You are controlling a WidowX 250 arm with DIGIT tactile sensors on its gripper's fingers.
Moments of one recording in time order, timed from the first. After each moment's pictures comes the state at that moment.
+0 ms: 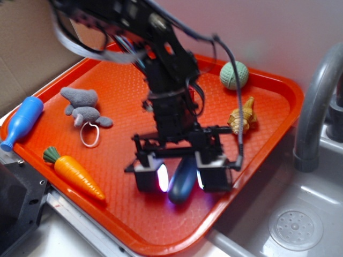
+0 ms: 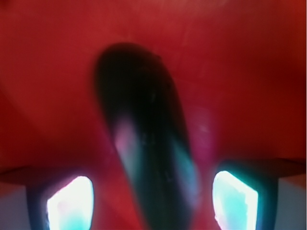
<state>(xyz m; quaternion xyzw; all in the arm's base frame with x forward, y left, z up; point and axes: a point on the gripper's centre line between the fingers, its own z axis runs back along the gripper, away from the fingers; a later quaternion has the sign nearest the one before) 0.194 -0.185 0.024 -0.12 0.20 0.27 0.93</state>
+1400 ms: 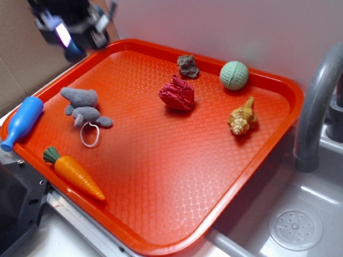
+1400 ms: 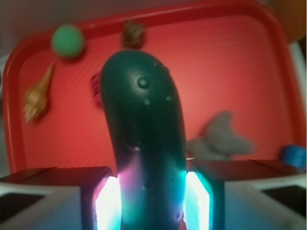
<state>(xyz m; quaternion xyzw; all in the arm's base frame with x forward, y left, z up) 0.208 -0.003 0.180 -0.02 -0.05 0.16 0.99</state>
